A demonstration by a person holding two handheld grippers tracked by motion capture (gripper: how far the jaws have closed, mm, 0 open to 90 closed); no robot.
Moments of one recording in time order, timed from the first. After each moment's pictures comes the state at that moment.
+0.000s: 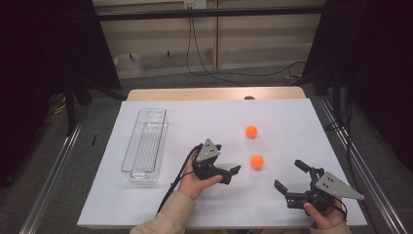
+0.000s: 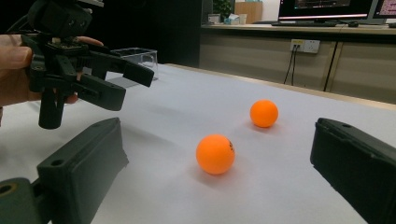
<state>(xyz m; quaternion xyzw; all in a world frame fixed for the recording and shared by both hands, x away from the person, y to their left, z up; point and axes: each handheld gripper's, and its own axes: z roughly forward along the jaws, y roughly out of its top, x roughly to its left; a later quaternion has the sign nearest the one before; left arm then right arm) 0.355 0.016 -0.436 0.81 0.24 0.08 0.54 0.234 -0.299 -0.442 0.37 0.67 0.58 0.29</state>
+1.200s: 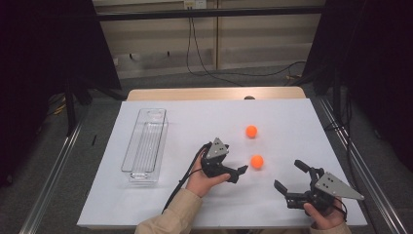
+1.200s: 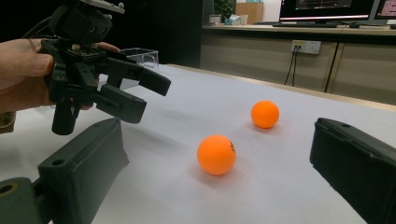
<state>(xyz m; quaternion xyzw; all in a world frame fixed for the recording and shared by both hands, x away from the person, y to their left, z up) 0.362 -0.007 -0.441 0.82 0.23 0.07 0.52 0.234 -0.299 -0.442 0.37 0.67 0.58 0.29</state>
